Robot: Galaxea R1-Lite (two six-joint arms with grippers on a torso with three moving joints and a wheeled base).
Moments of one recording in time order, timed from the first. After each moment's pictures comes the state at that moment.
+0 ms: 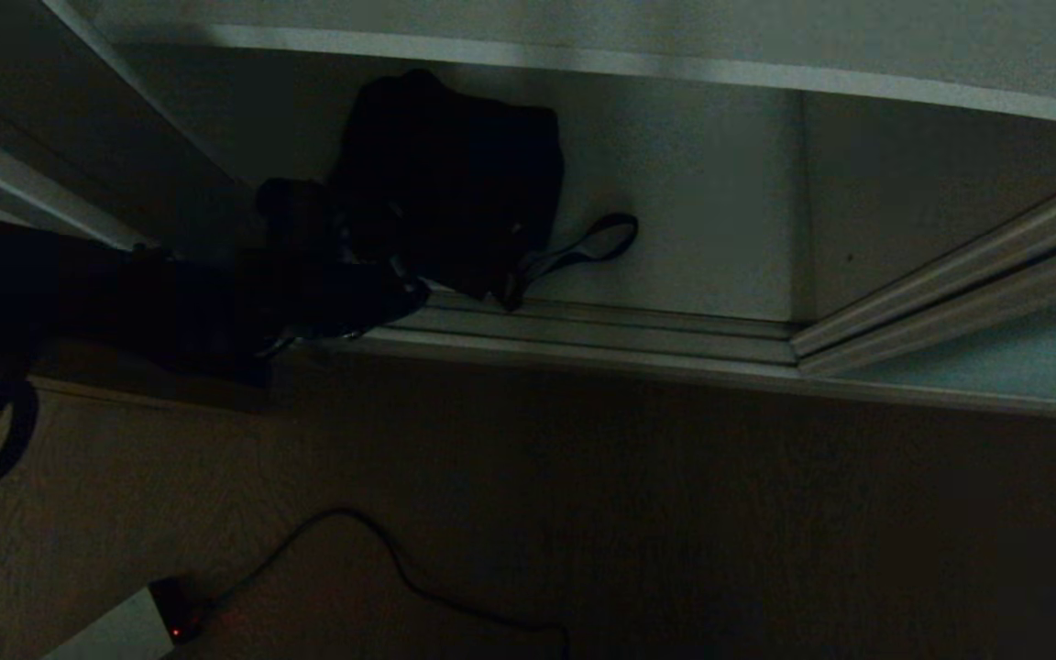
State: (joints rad) left arm -0.22 2.07 -1.58 -0.20 -0.05 -0.61; right arm 0.00 0.00 0.00 0.00 -0.02 0.03
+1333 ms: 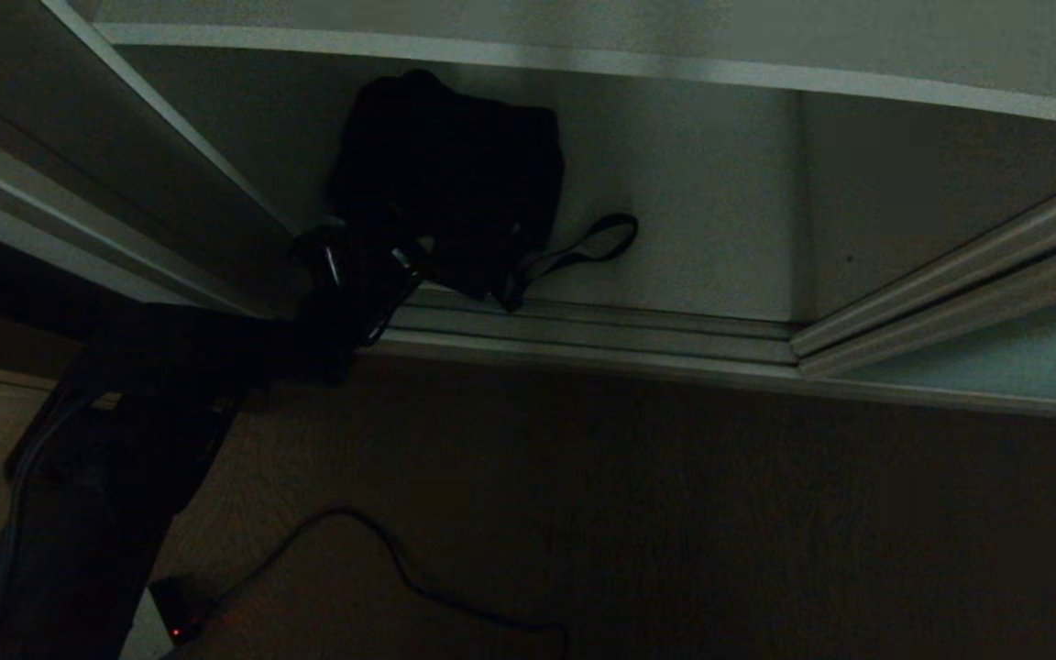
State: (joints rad) left arm -0.15 2.51 -1.94 -0.71 0.05 -0.65; right arm 0.00 0.00 0.00 0.00 -0.02 0.03
